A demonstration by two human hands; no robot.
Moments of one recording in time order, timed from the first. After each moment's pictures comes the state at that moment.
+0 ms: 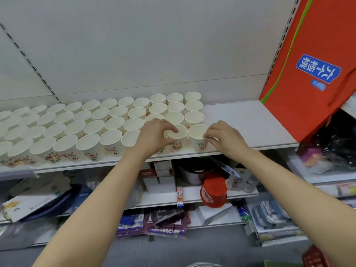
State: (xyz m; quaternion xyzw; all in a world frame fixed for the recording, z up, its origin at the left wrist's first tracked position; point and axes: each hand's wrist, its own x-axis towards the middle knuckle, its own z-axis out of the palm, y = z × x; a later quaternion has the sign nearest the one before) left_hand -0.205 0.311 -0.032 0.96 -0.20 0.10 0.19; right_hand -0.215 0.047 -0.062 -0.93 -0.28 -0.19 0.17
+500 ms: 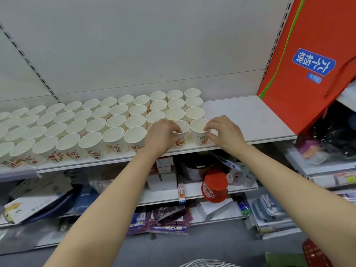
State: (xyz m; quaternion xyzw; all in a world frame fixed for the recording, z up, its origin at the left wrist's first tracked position) left_hand -0.212 0.298 -0.047 0.96 -0.19 0.11 0.19; right_hand -0.221 0.060 -0.064 -0.95 -0.17 -0.19 0.20
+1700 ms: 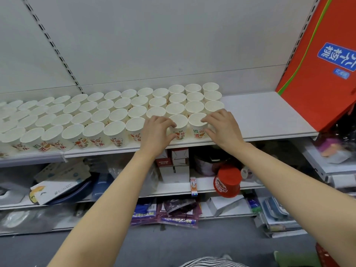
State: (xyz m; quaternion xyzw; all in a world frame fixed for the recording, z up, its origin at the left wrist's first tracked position) left_hand -0.239 0.372 -0.060 0.96 -0.14 0.20 0.15; right_hand -0.224 0.125 -0.075 -0.91 -0.23 -0.30 0.17
